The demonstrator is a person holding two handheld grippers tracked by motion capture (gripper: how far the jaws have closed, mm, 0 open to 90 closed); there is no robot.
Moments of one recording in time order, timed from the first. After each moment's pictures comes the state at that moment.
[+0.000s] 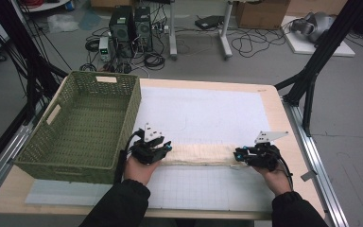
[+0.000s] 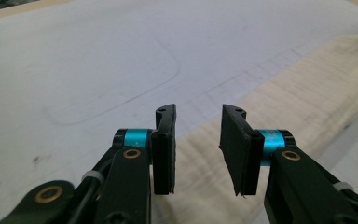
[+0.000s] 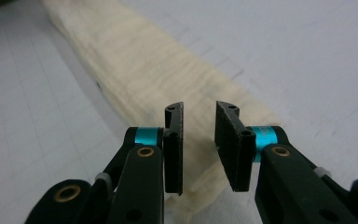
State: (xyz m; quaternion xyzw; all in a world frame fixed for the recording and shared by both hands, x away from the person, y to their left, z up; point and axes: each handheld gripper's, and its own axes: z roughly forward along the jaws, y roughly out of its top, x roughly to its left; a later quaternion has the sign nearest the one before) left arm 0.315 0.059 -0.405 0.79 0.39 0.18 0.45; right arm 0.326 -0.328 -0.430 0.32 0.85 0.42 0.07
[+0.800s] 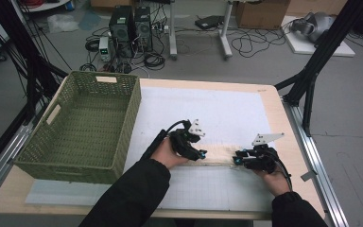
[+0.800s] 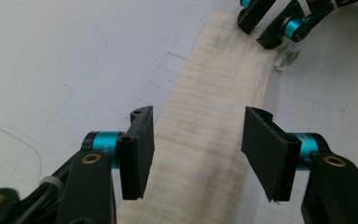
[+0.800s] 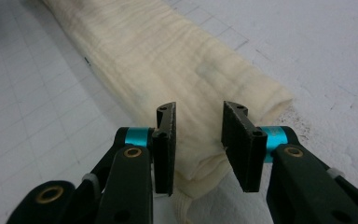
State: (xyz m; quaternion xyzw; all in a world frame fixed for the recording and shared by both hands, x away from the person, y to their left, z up) left arm 0.352 -0.038 -0.385 0.91 0.16 0.09 0.38; right arm 0.326 -0.327 -0.439 0.33 0.85 0.40 0.06
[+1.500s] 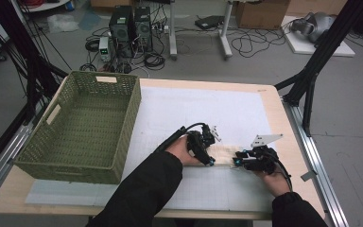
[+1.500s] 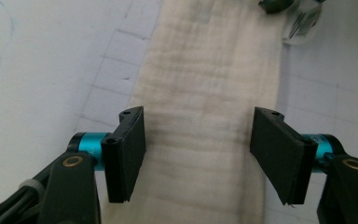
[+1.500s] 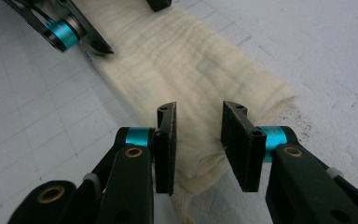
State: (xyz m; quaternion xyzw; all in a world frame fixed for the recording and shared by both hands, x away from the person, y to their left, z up) left arm 0.376 -0.081 -0.423 0.95 0.11 0.02 0.30; right arm 0.324 -0.326 -0.439 0.32 0.86 0.39 0.08
